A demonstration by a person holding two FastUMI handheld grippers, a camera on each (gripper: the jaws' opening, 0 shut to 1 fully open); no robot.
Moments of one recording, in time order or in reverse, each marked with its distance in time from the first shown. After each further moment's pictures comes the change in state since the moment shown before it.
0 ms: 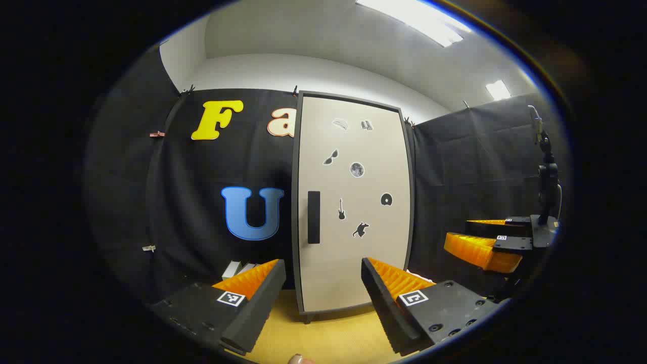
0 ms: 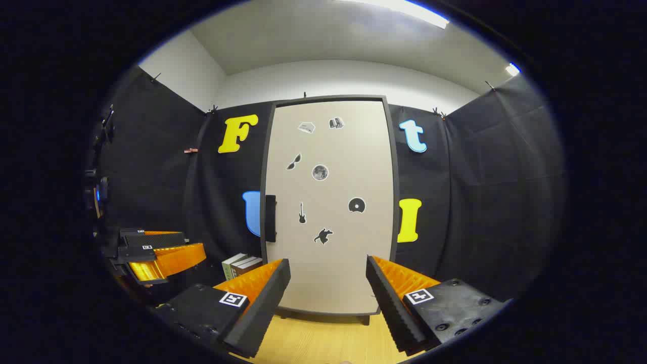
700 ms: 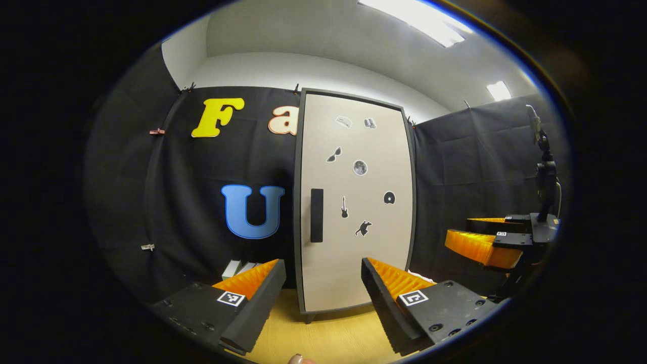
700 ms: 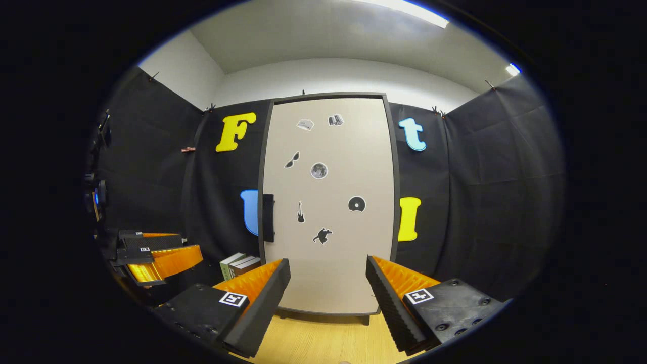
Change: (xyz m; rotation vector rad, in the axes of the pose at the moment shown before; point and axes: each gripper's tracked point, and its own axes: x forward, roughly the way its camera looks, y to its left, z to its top) left arm 0.007 0.009 -0.006 -0.013 0.009 -0.001; right arm 0.009 0.004 -0.002 0.002 0.008 0.001
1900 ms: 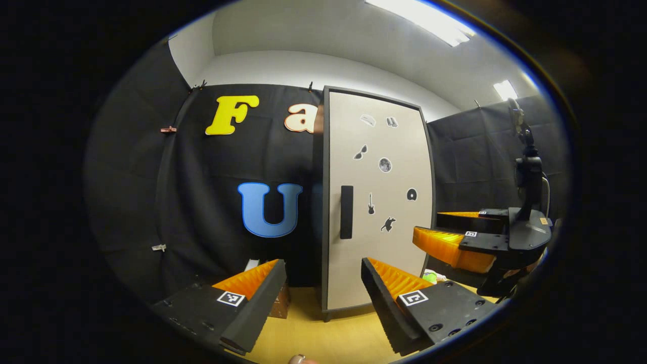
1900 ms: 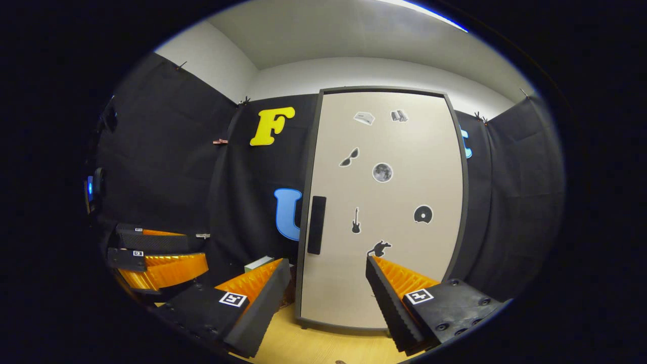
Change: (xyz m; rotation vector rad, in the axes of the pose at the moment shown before) left arm -0.009 0.068 -0.005 0.008 0.013 0.060; right arm 0.068 0.107 -0.013 -0.061 0.009 0.181
